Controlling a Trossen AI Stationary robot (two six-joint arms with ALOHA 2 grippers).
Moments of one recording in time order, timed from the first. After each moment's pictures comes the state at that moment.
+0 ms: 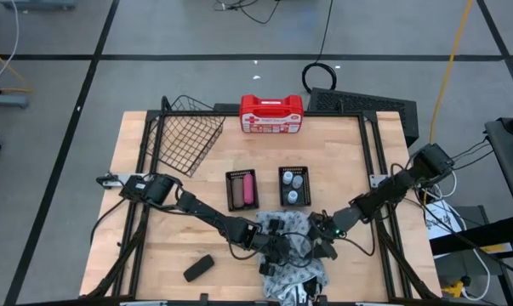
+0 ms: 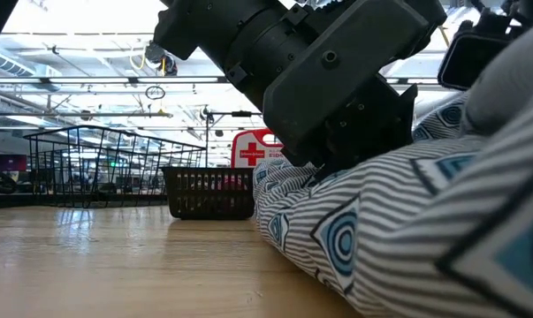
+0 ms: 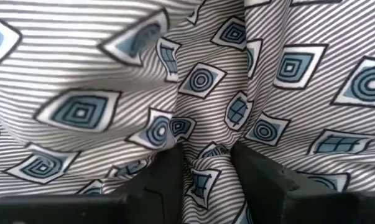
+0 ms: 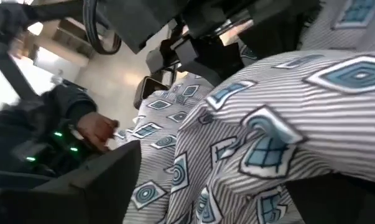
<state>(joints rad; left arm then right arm) -0.38 2.33 1.56 -0.15 -0.10 -0.07 0.54 1.57 0.33 0.91 -0.10 0.94</state>
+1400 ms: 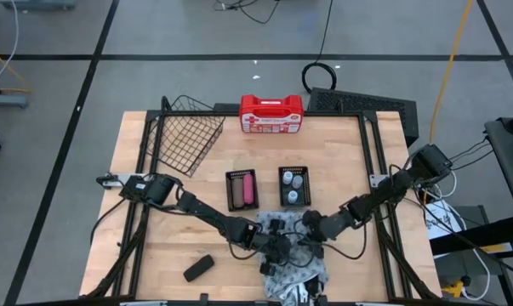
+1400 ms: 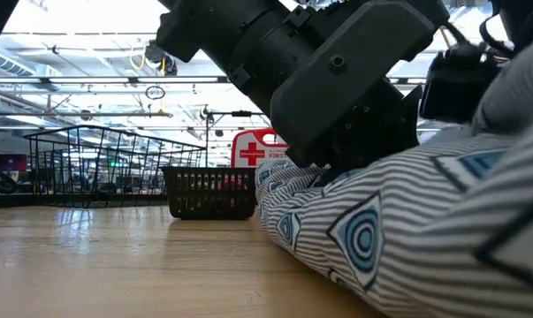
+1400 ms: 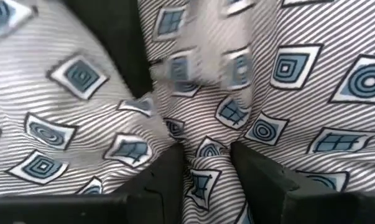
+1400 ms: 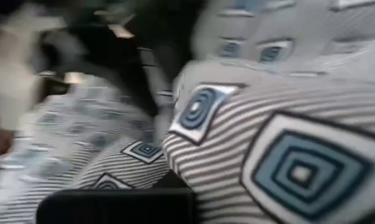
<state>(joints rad) -0.38 2.31 1.56 -0.13 -0.10 -0.07 0.53 1.59 0.46 0.49 0.05 0.95</state>
